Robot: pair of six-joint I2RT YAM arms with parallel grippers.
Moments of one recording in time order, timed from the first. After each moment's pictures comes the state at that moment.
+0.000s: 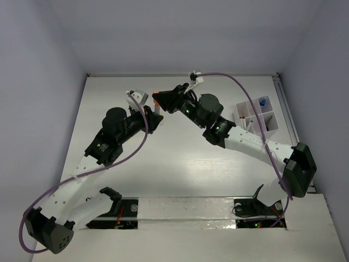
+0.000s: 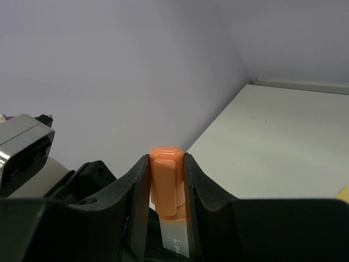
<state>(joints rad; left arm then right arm) -0.54 0.91 0.88 -0.13 0.19 -0.25 0.89 1.52 1.26 0.47 0.04 0.57</state>
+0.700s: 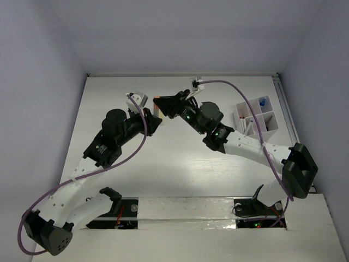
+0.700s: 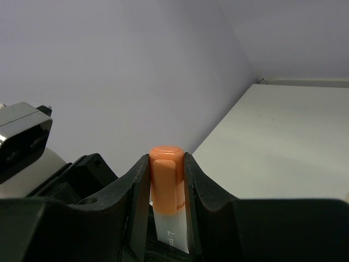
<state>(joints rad) -0.54 0.88 0.88 -0.18 0.17 -0.26 0.92 1.51 1.15 0.61 0.07 0.61</state>
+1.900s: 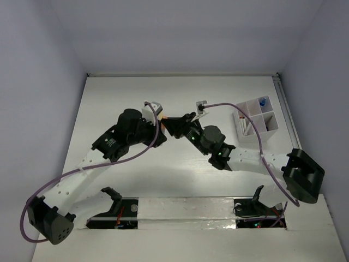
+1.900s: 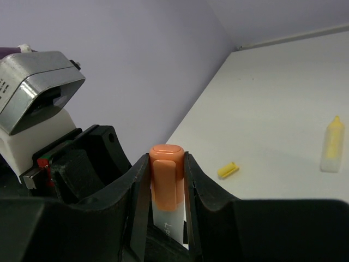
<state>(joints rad) -0.59 0.97 0.92 -0.46 0.25 -0.27 1.01 1.43 0.82 0.75 0.22 0.66</state>
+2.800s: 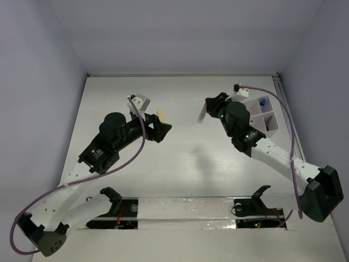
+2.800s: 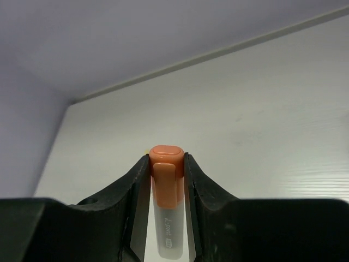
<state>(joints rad) -0.64 0.87 0.95 -0.26 0.15 -0.27 0.68 1.21 0.88 0.25 0.38 0.59</state>
